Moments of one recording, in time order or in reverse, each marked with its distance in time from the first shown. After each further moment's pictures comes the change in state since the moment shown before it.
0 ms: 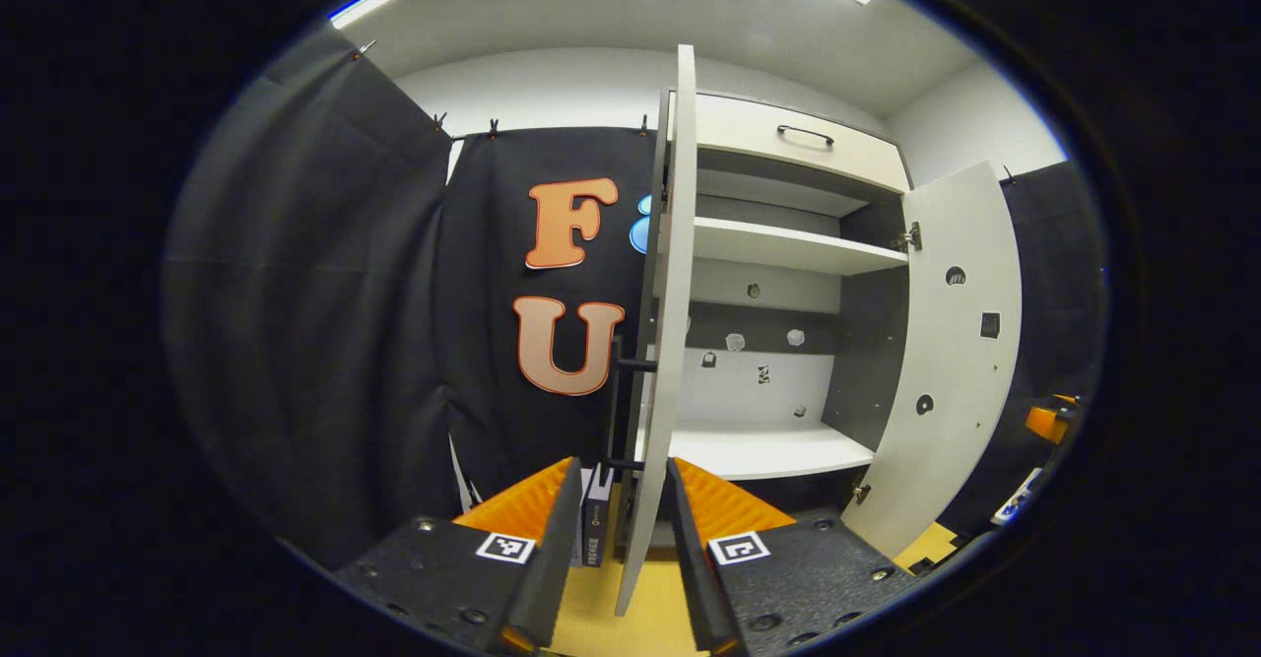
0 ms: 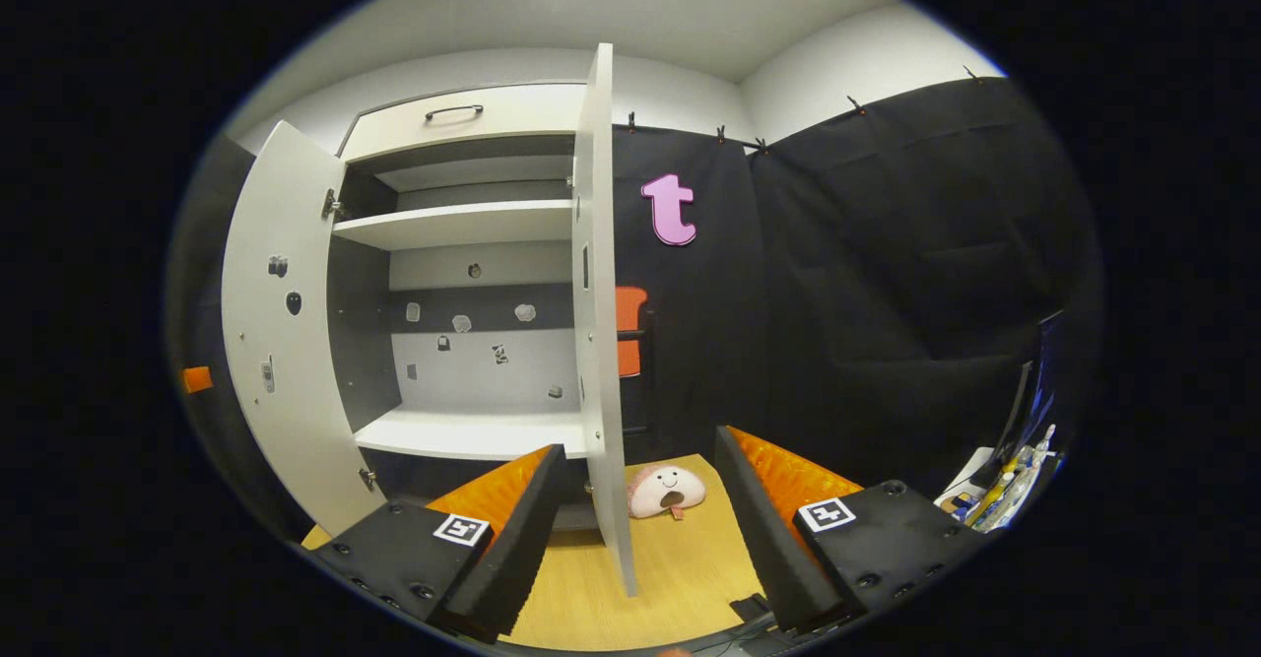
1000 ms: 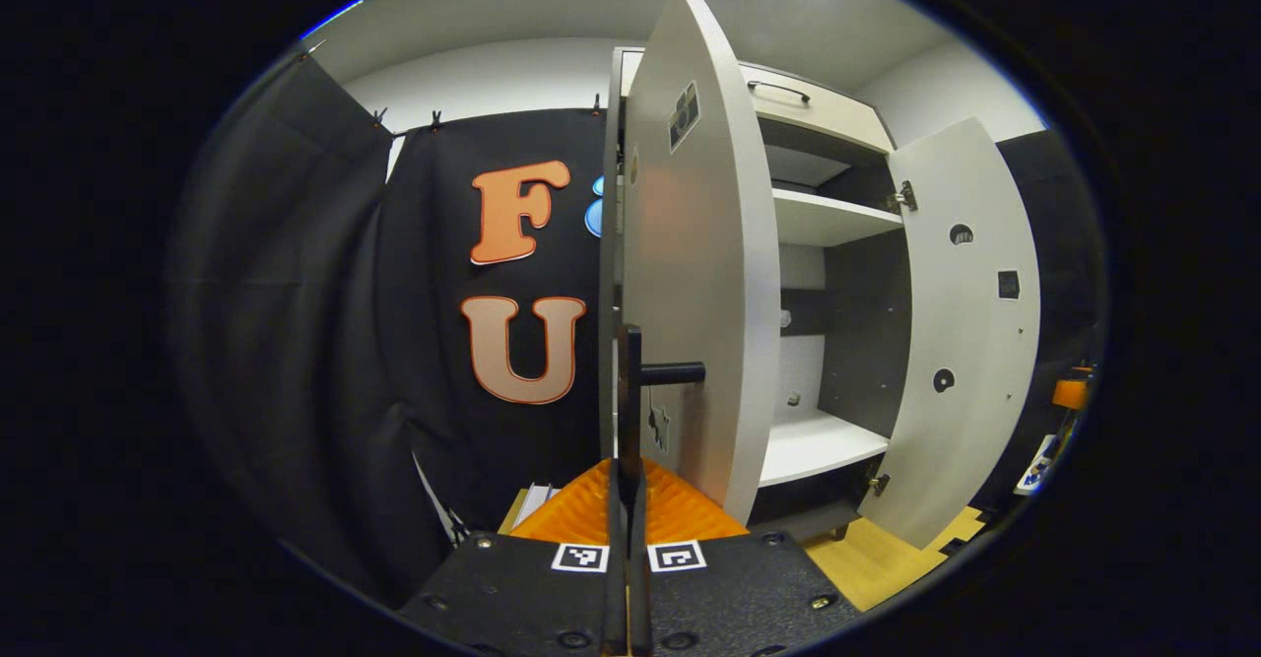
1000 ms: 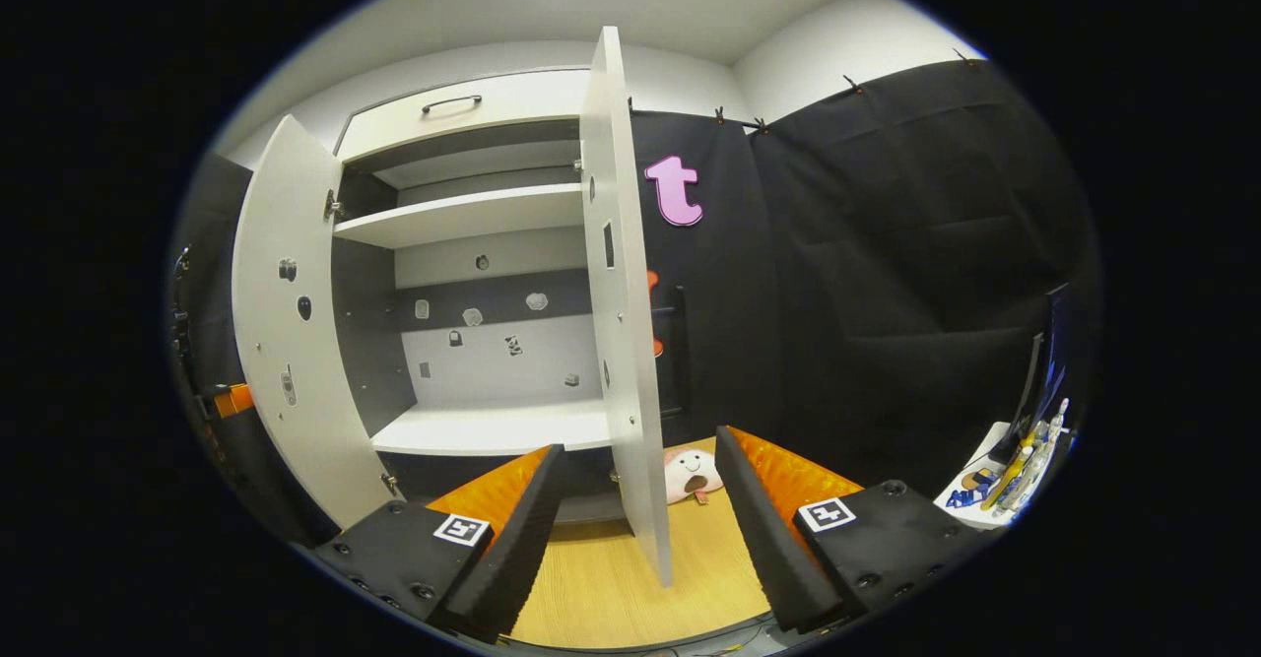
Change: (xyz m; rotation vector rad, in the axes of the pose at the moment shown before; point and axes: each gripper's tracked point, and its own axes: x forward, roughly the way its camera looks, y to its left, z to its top) left arm 0.107 0.003 -0.033 0.064 0.027 -0.095; right arm 0.003 0.041 -0.016 0.051 0.044 0.014
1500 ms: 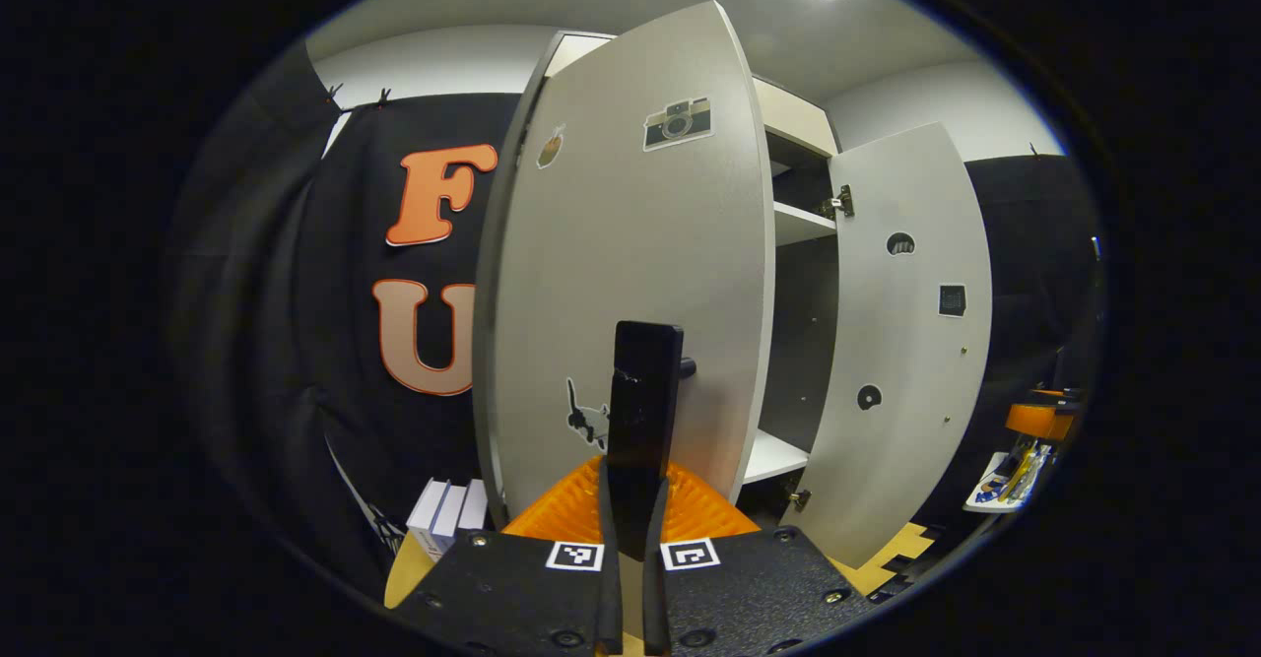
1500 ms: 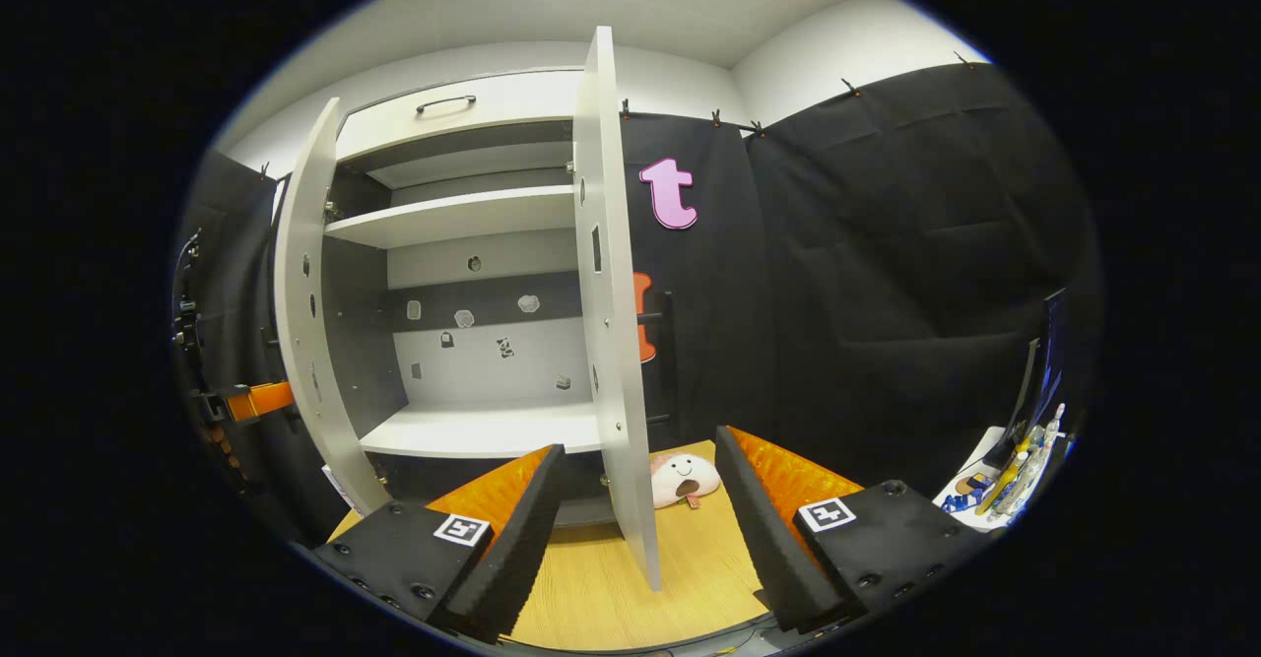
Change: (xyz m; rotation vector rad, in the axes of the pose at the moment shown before) left arm 0.015 -0.092 0.000 -0.051 0.001 -0.194; right arm 0.004 -0.011 0.002 -0.010 -0.007 -0.026
